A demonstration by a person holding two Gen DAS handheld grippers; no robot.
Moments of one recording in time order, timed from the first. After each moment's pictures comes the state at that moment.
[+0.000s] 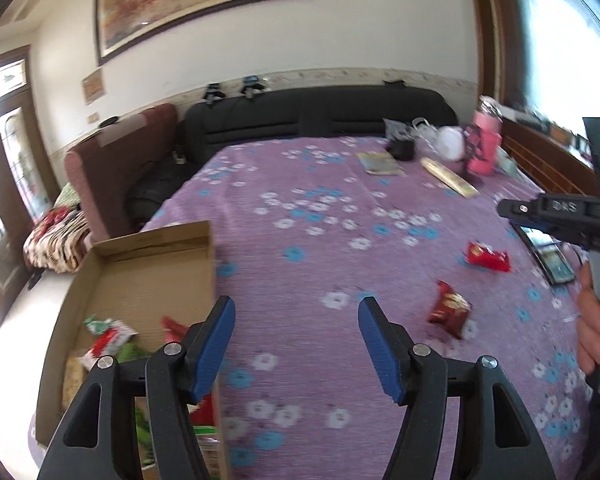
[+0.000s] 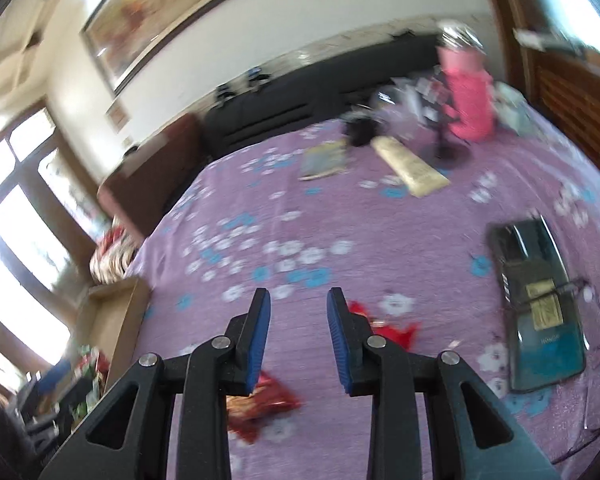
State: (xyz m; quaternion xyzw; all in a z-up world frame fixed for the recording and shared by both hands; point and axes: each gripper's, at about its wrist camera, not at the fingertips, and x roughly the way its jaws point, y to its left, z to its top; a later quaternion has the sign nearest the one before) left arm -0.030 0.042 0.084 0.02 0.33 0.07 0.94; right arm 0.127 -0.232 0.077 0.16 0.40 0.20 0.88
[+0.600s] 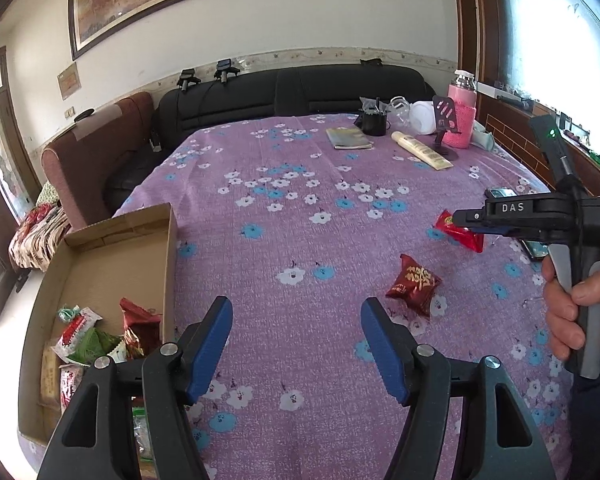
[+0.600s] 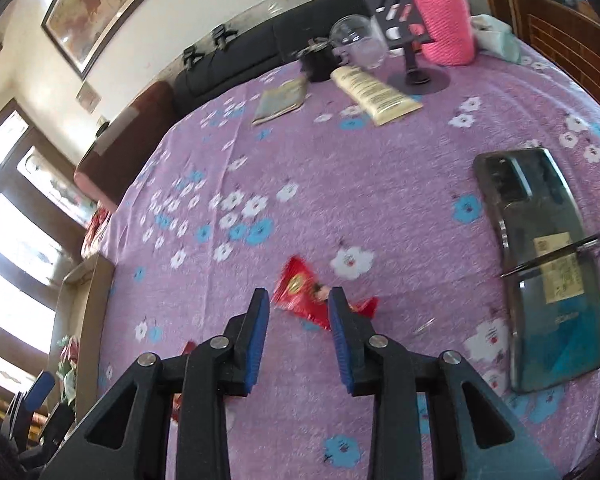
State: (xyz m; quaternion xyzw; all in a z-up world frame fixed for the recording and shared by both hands) left arm -0.028 0.019 0.071 0.02 0.36 0.04 0.93; right arm 0.145 -0.229 0.034 0.14 0.49 0.21 0.83
